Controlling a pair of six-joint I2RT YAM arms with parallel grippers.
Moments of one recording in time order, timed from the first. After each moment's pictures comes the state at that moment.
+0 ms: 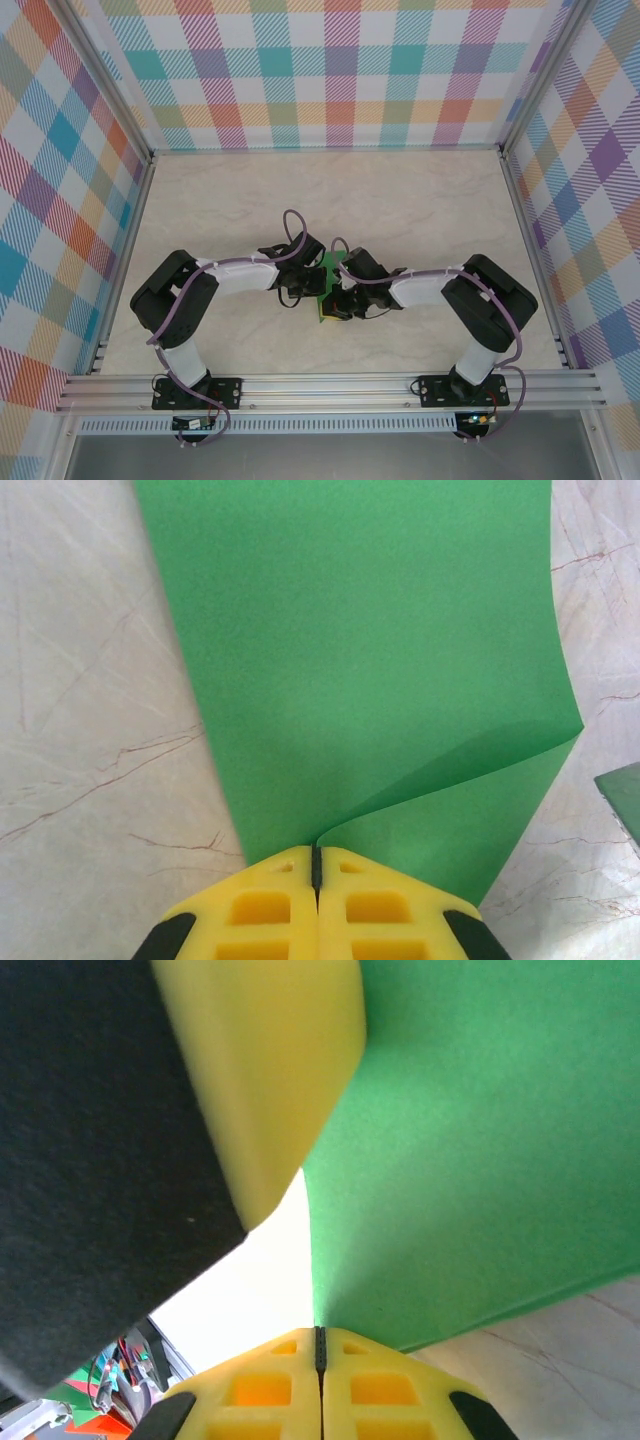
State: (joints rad) left arm -0.74 1.75 0.95 -0.32 0.17 -0.76; right arm 0.81 1.69 0.71 0.01 -0.57 0.95
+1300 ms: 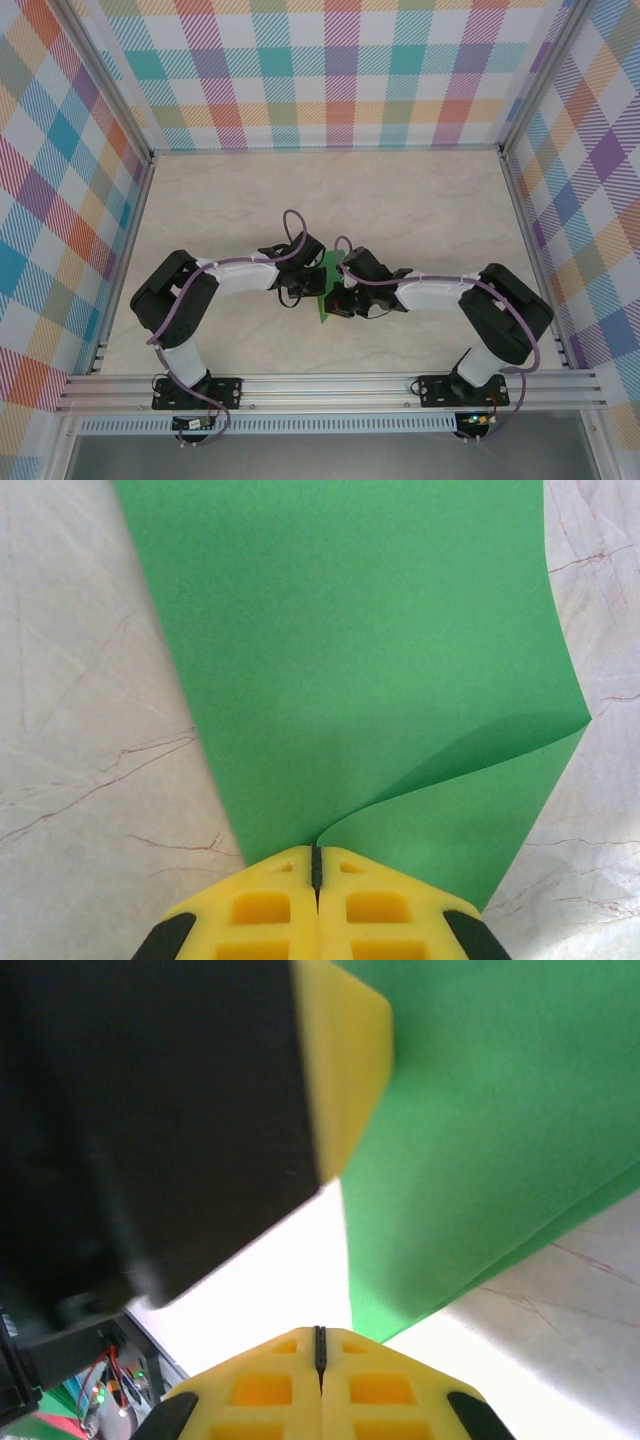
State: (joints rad) left arm -0.74 1.75 0.95 -0.32 0.16 -0.76; right arm 0.82 1.57 0.70 -0.06 -0.45 0.94
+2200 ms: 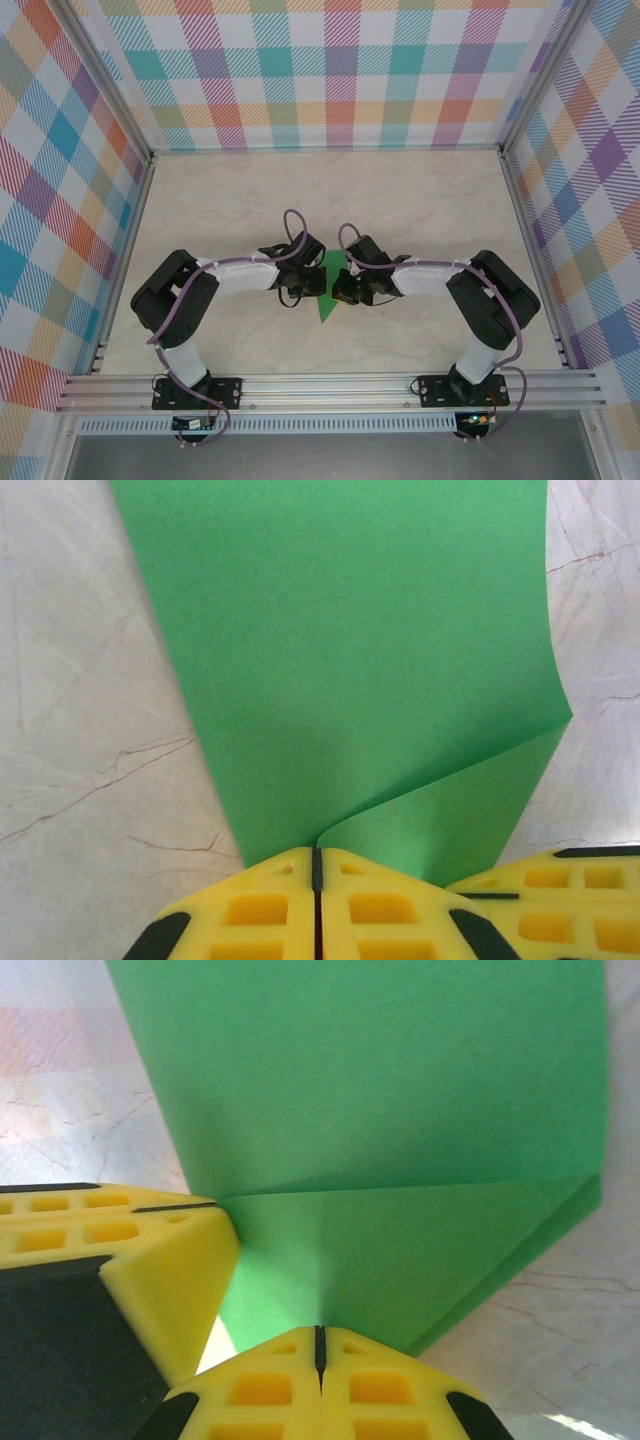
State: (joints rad) left arm -0.74 1.75 0.96 -0.32 0.17 -0.75; right arm 0.73 1.69 0.80 -0.15 -0.39 0.94
